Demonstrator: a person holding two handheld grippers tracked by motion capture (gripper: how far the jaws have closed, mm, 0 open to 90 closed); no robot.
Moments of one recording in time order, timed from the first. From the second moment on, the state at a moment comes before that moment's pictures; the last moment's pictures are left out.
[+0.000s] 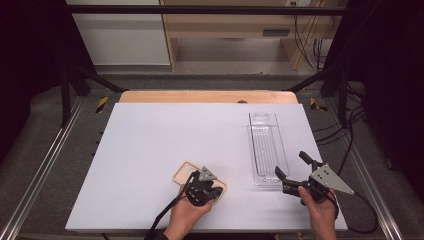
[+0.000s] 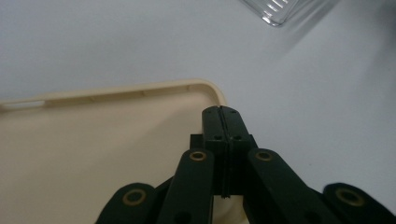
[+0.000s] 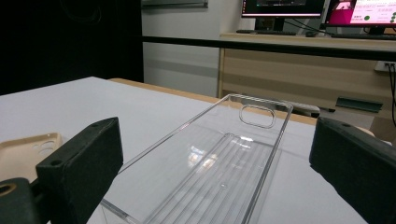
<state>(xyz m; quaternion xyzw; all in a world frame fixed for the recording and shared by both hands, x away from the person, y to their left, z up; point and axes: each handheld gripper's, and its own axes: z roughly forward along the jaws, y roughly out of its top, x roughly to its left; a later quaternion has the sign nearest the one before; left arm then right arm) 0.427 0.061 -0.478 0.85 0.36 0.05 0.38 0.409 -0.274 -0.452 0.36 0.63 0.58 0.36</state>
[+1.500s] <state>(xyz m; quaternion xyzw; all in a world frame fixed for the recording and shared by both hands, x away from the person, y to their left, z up) 0.424 0.201 -0.462 0.73 0.40 0.27 0.48 0.391 -0.229 -0.399 0.34 0.67 0.53 0.39</state>
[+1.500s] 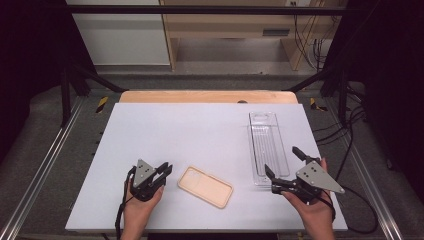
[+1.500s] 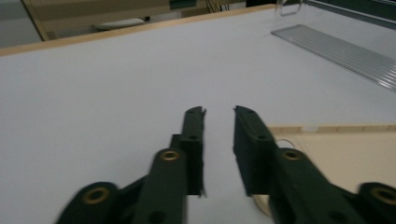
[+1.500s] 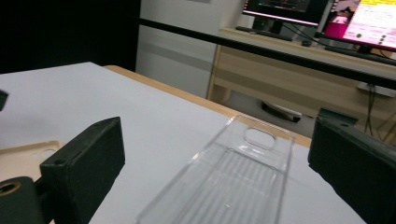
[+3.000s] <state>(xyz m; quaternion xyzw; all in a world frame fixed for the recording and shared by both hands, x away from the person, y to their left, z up) 0.425 0.209 -0.465 0.71 0.39 0.24 0.52 0.402 -0.101 -0.453 0.26 0.88 0.37 0.15</state>
